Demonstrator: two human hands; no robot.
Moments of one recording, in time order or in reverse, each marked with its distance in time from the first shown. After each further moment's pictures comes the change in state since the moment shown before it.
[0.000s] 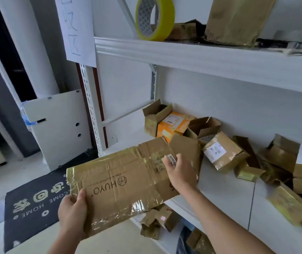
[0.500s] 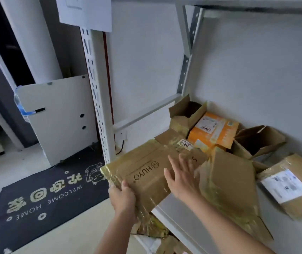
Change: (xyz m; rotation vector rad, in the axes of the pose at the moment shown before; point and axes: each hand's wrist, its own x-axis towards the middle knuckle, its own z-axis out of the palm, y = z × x) left_hand 0.165 0.017 0.181 -0.095 -0.041 -0.172; right_hand 0.158 -0.026 0.190 -0.215 -0.389 -0.089
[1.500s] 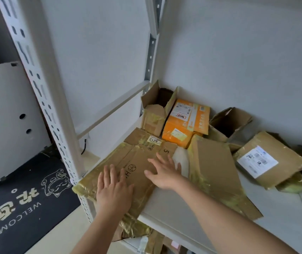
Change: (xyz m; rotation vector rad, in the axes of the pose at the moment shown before) left_hand 0.072 0.002 0.047 1.421 -0.456 0.882; right_hand 0.049 -0.004 0.006 -0.043 -0.242 0.143
